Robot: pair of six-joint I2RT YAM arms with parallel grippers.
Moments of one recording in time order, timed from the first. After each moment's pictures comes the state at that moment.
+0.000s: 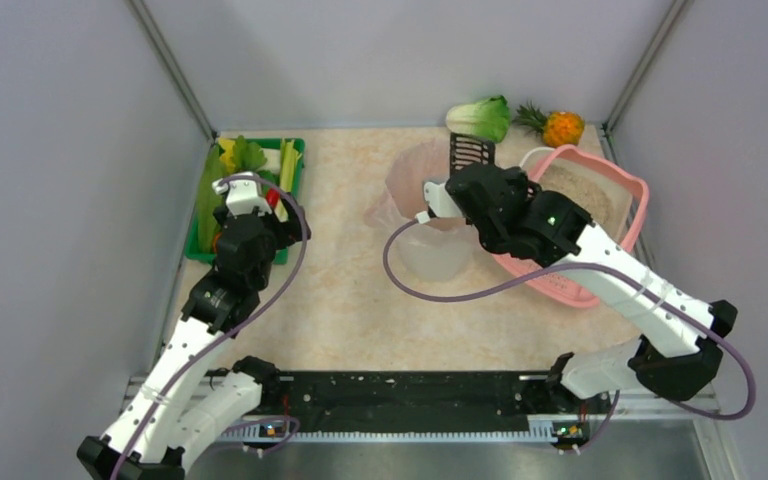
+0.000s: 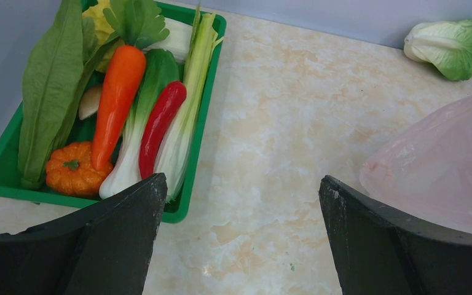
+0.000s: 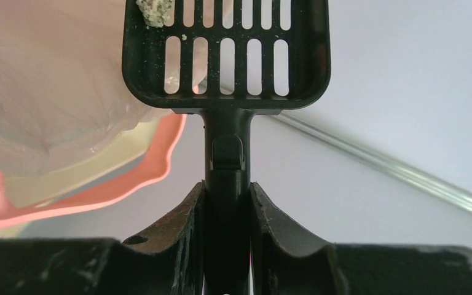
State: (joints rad) left arm -0.41 0.76 0.83 -0.32 -0.44 -0.31; right arm 0.95 1.32 1.61 -1.06 0.89 -1.00
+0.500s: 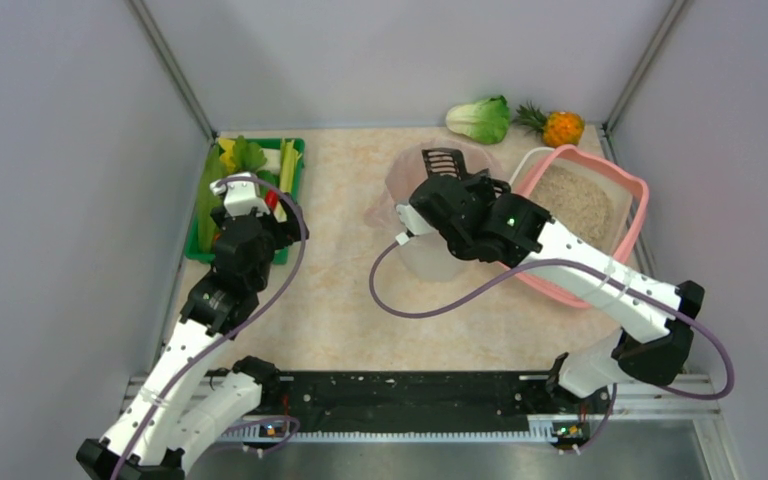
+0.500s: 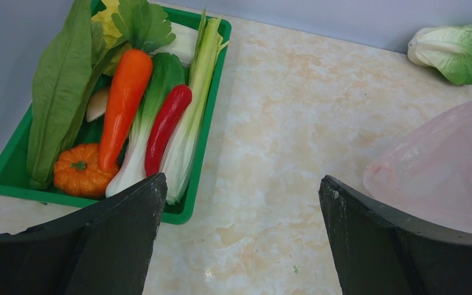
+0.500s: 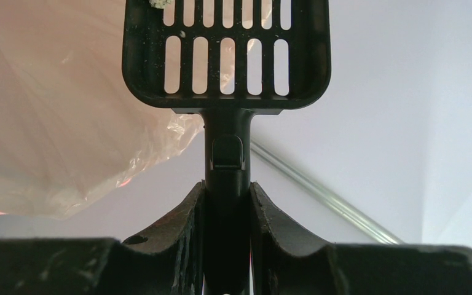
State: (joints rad) left arm -0.41 0.74 0.83 -0.32 -0.45 -0.30; right arm 1.03 1.44 1.64 -1.06 0.94 -1.15
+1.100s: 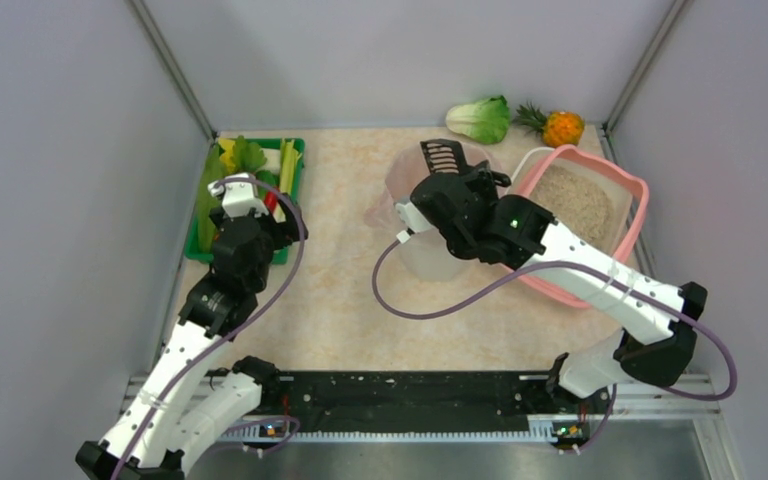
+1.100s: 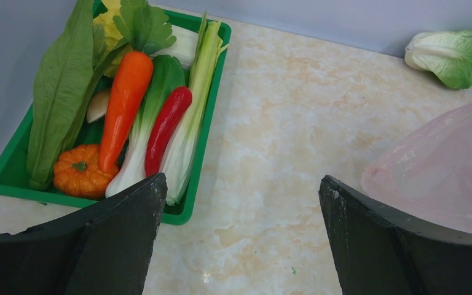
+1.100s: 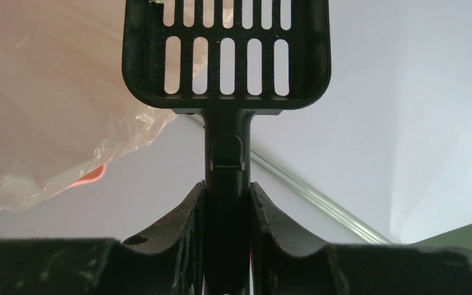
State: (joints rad) left arm -0.41 0.74 0.83 -0.32 -0.46 -0.30; right arm 1.05 1.43 1.64 -1.00 0.99 -1.27
